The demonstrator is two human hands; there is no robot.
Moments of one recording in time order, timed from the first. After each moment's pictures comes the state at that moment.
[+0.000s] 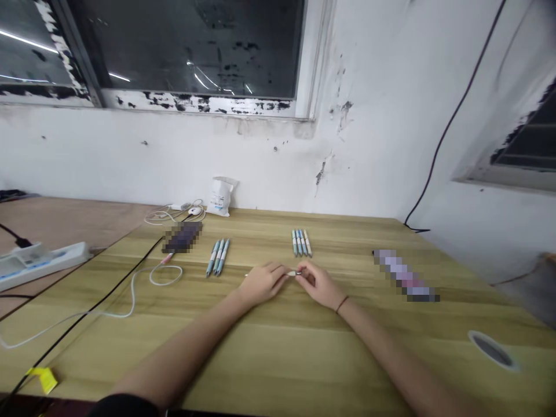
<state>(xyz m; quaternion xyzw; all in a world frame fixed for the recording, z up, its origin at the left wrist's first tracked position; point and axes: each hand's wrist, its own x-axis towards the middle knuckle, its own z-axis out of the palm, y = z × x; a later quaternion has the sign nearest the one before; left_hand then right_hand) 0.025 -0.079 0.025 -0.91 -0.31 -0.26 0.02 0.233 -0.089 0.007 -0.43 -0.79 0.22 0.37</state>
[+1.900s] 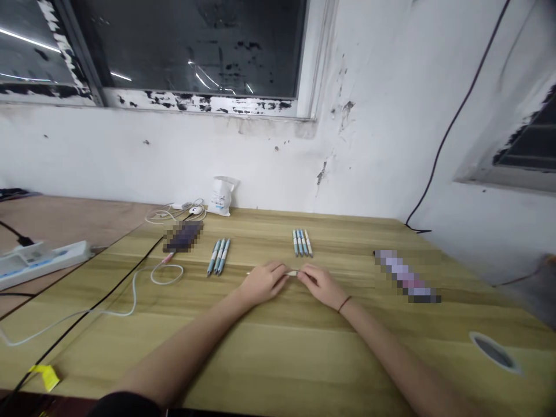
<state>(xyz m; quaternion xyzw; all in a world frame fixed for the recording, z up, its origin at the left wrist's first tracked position) 0.025 -0.078 0.026 -0.92 -0.30 -0.26 0.01 0.237 -0.088 0.012 -0.42 -0.83 0.13 0.33</state>
